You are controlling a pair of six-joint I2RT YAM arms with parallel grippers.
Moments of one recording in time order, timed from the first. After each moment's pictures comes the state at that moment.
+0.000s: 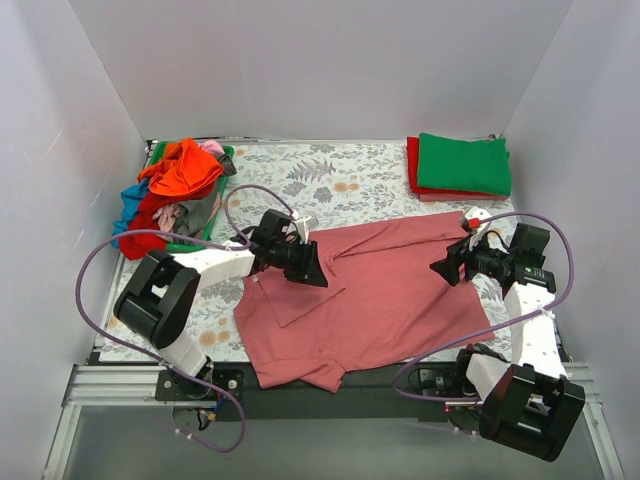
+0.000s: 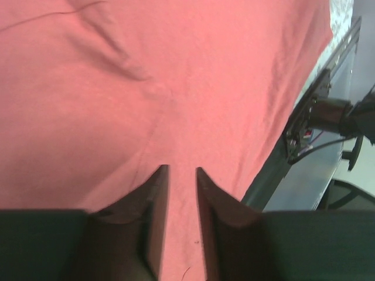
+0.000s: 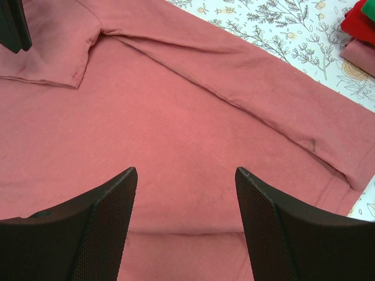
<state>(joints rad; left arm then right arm) -0.56 1.63 0.84 -0.10 0.64 -0.47 -0.30 0.96 0.64 -0.51 -0.99 -0.66</state>
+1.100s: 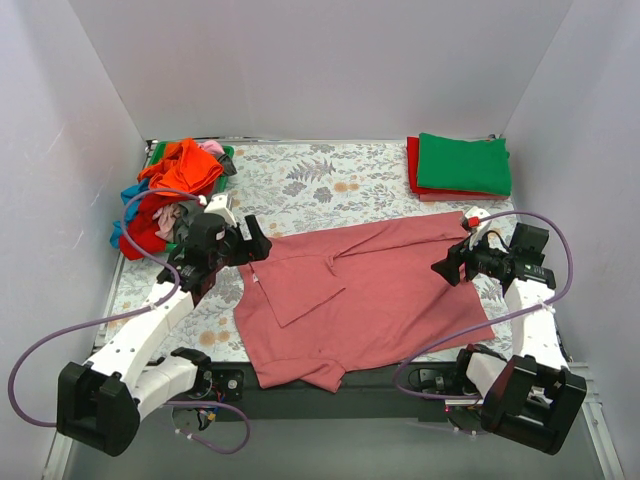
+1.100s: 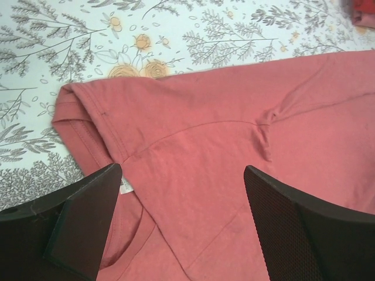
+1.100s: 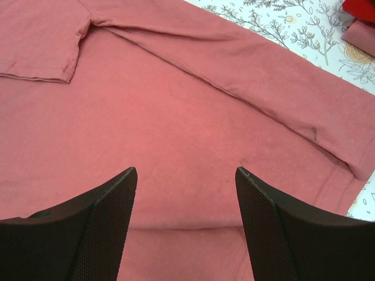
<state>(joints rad) -0.34 1.01 0.69 -0.25 0.03 -0.48 -0.31 0.99 0.64 -0.51 -0.97 -0.66</state>
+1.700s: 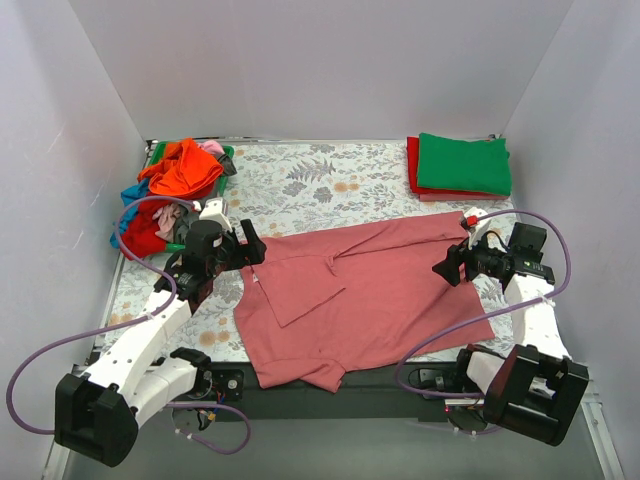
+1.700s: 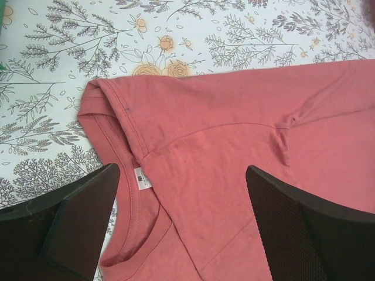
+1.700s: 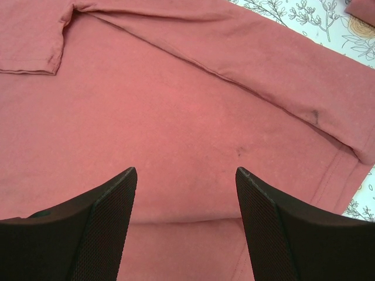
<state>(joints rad) -0.34 0.94 0.63 -0.25 -0.04 -0.46 -0.31 1.04 0.64 -0.50 -0.92 -0.66</state>
